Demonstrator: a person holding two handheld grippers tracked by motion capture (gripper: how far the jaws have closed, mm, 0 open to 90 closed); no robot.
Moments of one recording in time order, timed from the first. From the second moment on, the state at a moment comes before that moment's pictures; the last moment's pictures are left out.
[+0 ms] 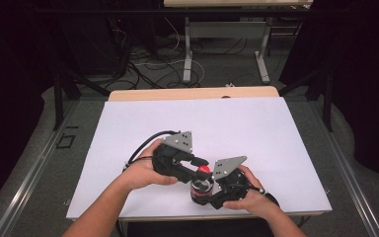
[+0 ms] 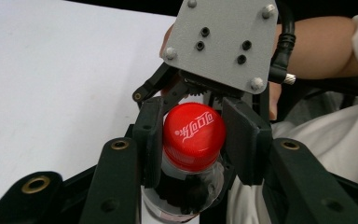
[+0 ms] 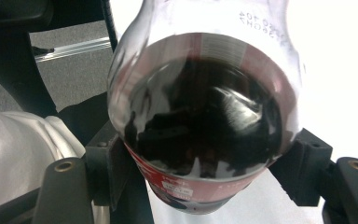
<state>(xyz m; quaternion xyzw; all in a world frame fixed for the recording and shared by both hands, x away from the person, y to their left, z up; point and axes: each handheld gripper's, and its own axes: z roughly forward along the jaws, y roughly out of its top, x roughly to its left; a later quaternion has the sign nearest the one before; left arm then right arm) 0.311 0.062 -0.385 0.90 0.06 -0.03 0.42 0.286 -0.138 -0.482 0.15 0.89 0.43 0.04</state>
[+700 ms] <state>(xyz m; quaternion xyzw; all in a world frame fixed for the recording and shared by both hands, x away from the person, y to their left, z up) 0.280 0.049 -0.387 0.86 0.24 0.07 0.43 0.291 -0.144 -0.480 0.18 0.89 0.42 0.07</state>
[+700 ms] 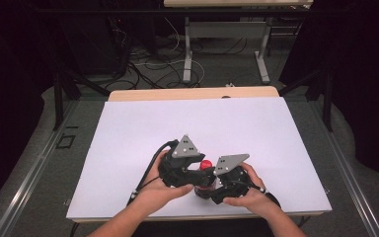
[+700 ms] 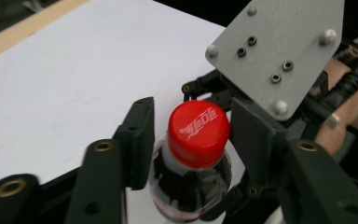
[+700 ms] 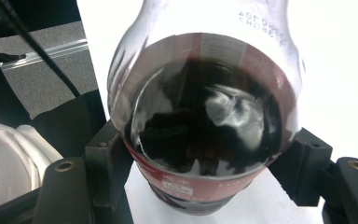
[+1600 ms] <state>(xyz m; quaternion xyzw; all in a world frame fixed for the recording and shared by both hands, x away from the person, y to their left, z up) 0.298 0.058 -0.388 0.90 0.13 0.03 0.41 0.289 -0.138 -0.483 0.17 0.89 0.42 0.05</state>
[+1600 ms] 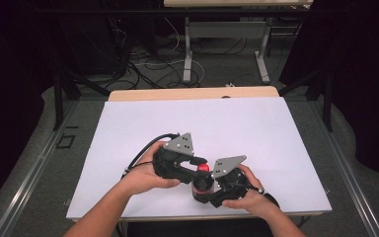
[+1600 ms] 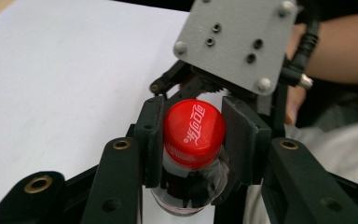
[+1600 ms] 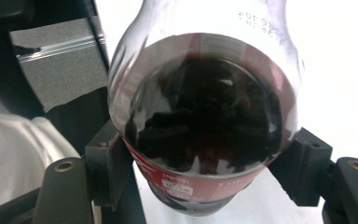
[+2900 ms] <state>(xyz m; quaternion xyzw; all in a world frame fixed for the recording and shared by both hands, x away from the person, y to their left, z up) 0.318 0.071 -0.392 0.89 0.05 -0.05 0.45 0.286 -0.136 -0.483 0.16 0.89 0.42 0.04</state>
